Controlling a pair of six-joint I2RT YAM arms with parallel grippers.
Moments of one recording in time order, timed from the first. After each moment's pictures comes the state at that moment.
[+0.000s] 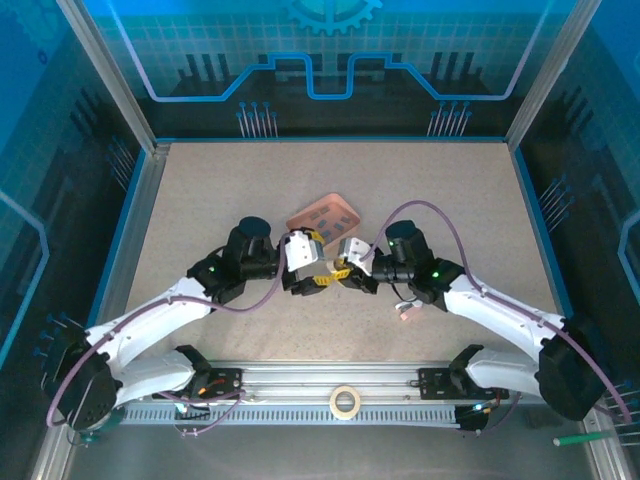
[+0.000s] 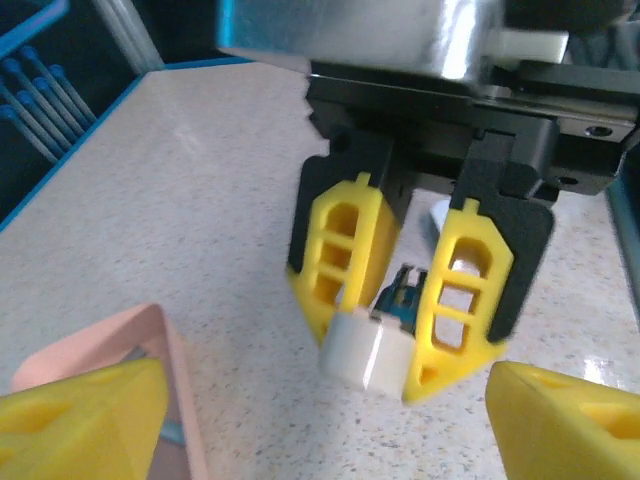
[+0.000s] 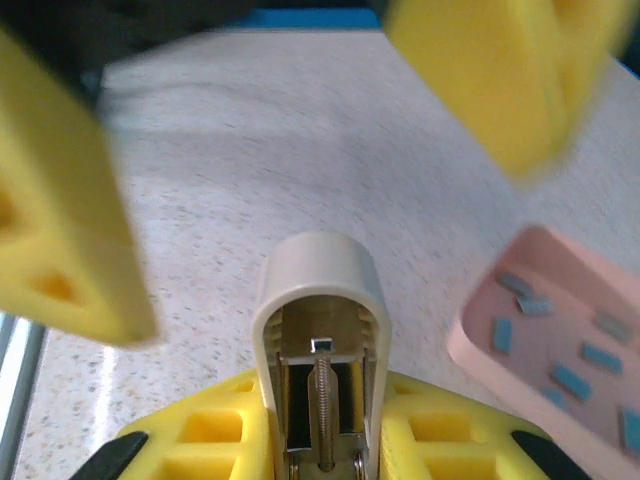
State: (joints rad) left arm -0.64 1.10 0.72 -0.04 0.46 0.41; right arm 0.65 1.16 0.67 -0.06 -0.49 -0.37
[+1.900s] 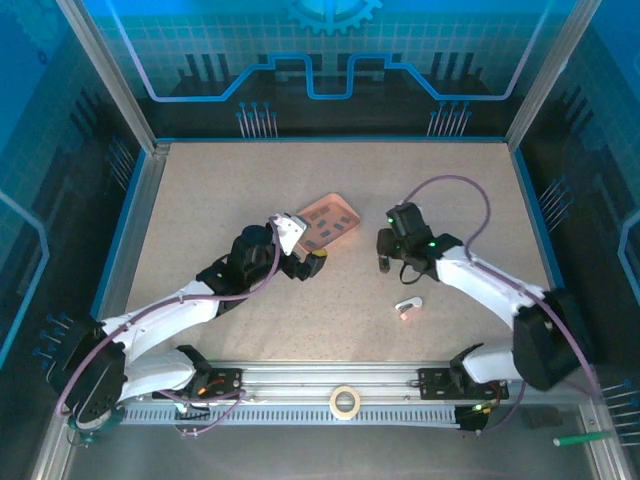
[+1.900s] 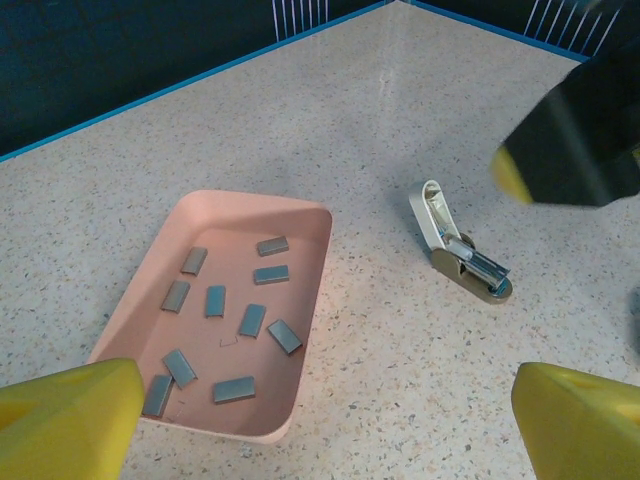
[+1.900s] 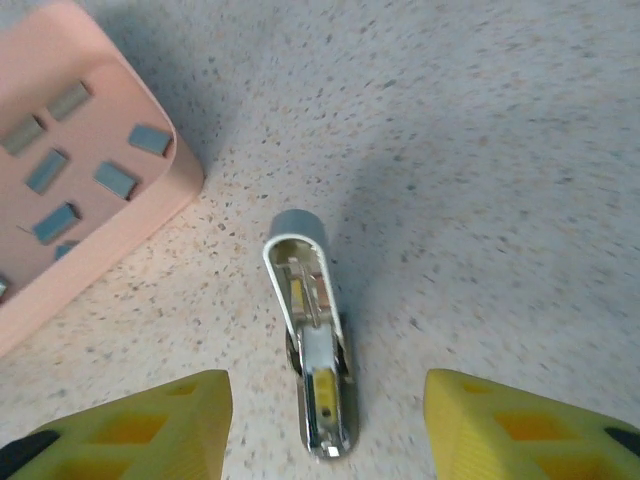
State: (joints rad) left arm -0.64 1.16 0.62 0.15 0.03 0.01; right arm 0.49 1.31 0.85 -0.45 0.23 0.56
